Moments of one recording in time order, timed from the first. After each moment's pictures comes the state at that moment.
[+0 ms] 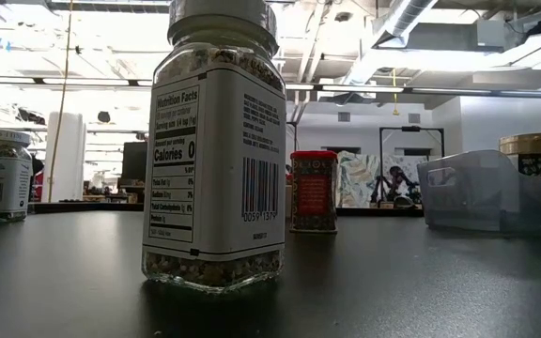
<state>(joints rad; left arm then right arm) -0.57 1.46 1.14 -0.06 -0.36 -0.43 1.01 1.82 1.37 -1.14 0.18 2.23</state>
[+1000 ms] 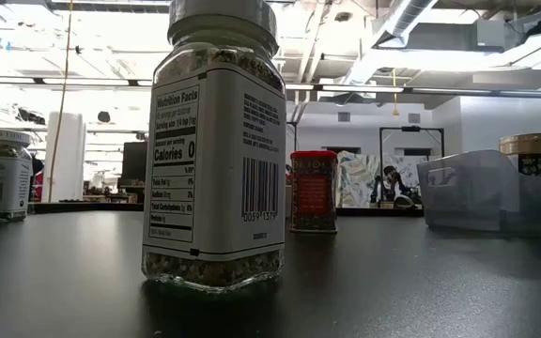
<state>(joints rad) -0.57 1.46 1.14 -0.05 -0.38 -0.57 0.91 1.55 1.45 -1.56 0.33 1.72</state>
